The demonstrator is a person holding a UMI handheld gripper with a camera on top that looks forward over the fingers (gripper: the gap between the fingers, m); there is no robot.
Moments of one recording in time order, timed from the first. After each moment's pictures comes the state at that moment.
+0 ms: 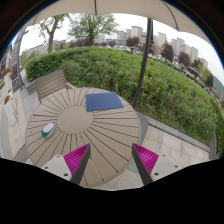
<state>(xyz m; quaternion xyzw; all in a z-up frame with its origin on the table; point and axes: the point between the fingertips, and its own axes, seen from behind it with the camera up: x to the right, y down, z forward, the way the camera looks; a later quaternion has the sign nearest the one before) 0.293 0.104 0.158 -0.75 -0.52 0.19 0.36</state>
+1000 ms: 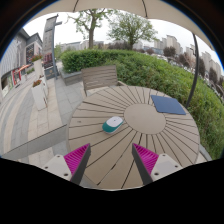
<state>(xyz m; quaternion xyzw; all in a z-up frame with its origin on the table) 0.213 -0.174 0.088 -0.64 -0.64 0.30 0.30</state>
